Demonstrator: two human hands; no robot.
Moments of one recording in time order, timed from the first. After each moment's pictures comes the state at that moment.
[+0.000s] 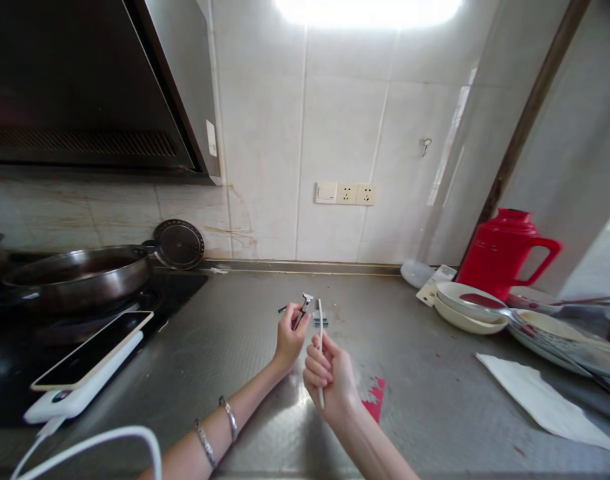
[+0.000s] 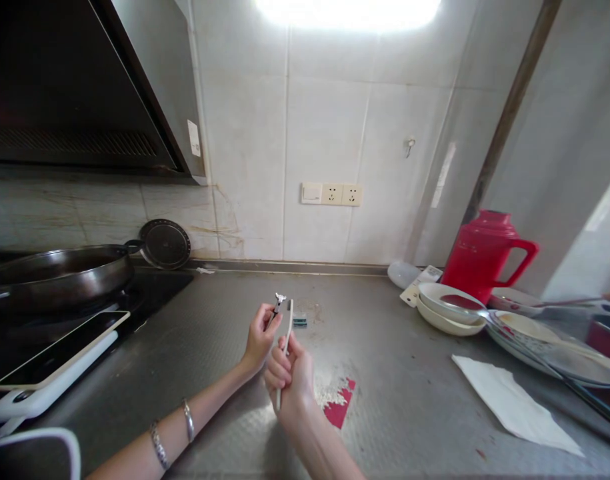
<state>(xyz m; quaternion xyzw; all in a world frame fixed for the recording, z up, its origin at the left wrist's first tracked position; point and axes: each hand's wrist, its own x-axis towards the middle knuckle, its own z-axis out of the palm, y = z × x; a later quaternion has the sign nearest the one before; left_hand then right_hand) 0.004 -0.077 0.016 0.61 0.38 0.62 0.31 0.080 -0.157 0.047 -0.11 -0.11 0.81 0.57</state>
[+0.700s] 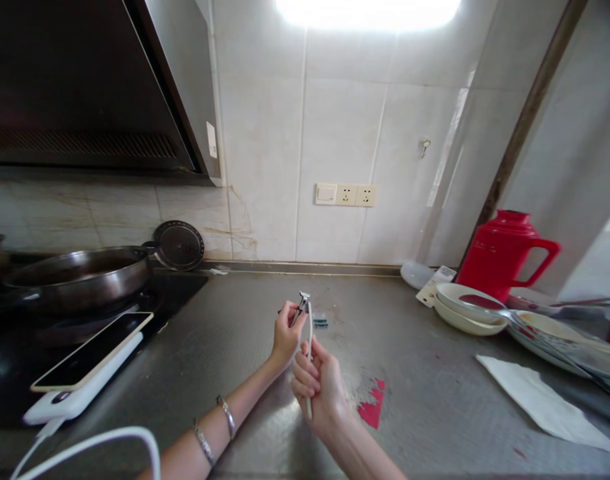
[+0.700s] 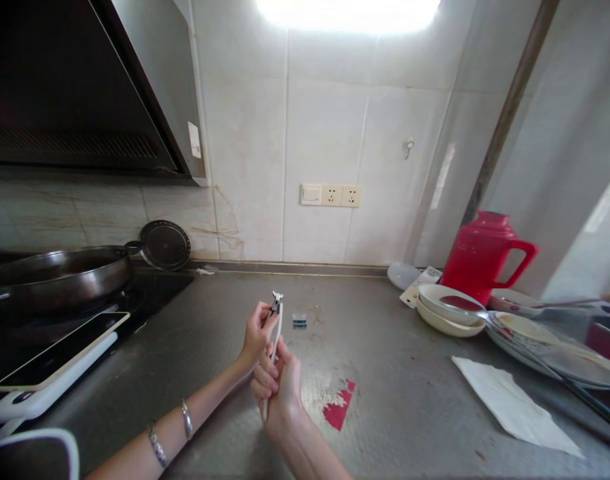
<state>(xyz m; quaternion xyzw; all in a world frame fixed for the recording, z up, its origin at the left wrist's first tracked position) 0.001 -0.073 0.020 0.57 0.38 0.63 0.36 0.063 -0.158 0.046 -0.13 -0.10 0.80 0.57</state>
